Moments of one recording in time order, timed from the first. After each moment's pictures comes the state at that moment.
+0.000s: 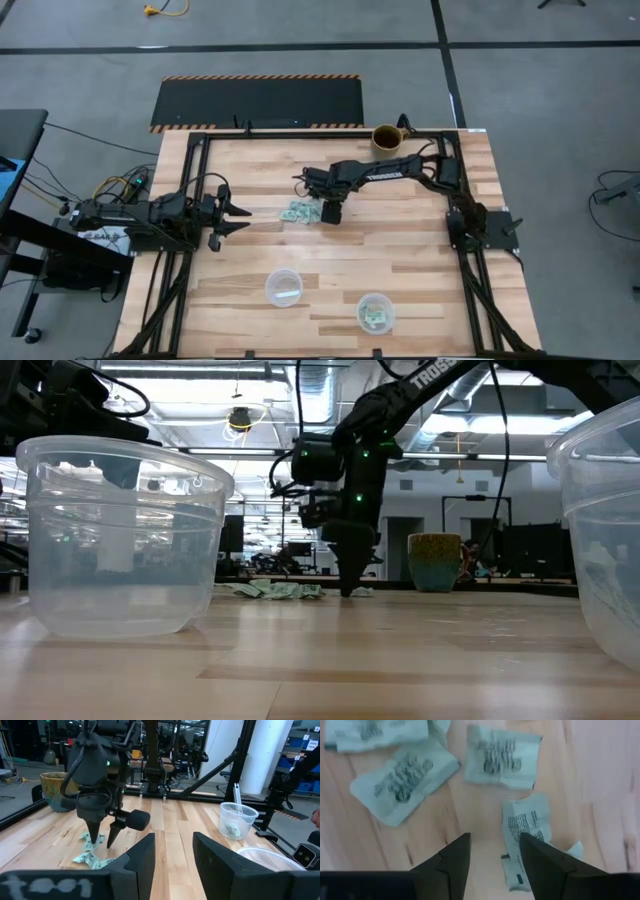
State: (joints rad) left arm -0.05 0.04 0.01 0.03 -0.01 -0.12; right arm -0.19 2.17 1.58 -0.78 0.08 -0.05
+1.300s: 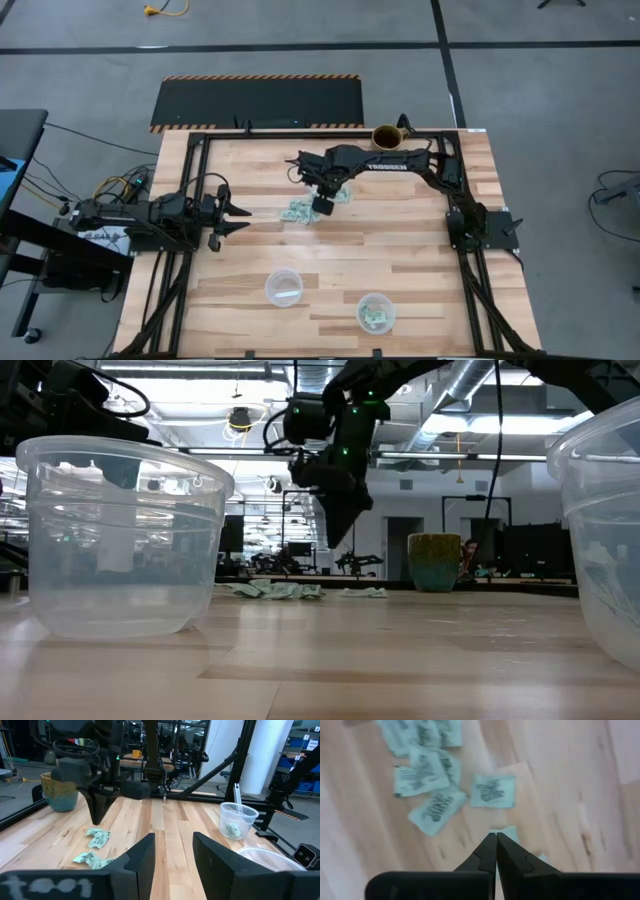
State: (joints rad) left arm -0.05 0.04 0.01 0.03 -0.01 -0.12; right arm -0.20 2.16 1.84 -1.02 0.02 0.04
